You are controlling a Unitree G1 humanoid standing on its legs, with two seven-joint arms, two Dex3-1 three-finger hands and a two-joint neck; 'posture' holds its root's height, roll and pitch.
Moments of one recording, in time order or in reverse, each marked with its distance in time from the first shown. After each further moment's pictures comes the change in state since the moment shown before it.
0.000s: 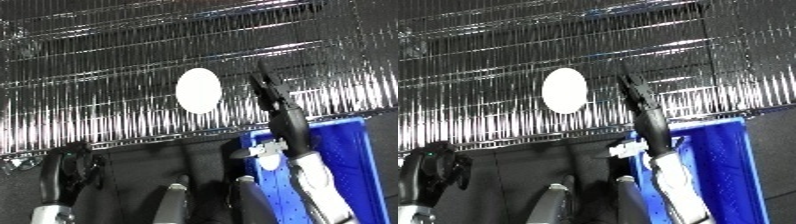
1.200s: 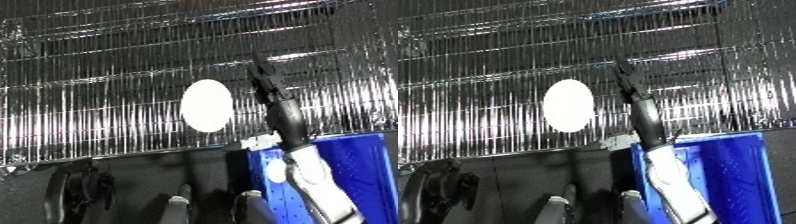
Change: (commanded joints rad) left arm -0.085 0.003 -0.075 -0.055 -0.027 -0.048 0.058; right arm -0.261 -0.055 0.068 0.079 -0.040 0.089 -0.051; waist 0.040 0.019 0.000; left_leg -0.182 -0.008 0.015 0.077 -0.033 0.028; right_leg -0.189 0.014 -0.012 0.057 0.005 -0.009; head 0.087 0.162
